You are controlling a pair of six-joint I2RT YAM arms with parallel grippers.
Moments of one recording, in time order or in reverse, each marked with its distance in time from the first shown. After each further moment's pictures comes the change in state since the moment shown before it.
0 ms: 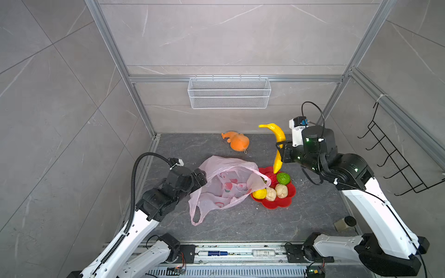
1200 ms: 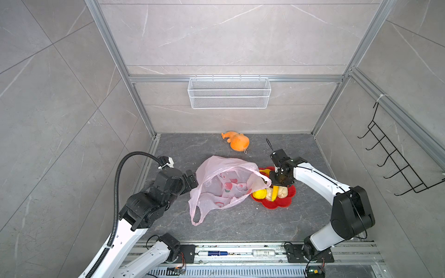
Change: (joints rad) left arm -0.002 -0.064 0.084 -0.166 -0.155 0.116; right arm -0.235 0.330 -0.602 0.188 -0.236 0.068
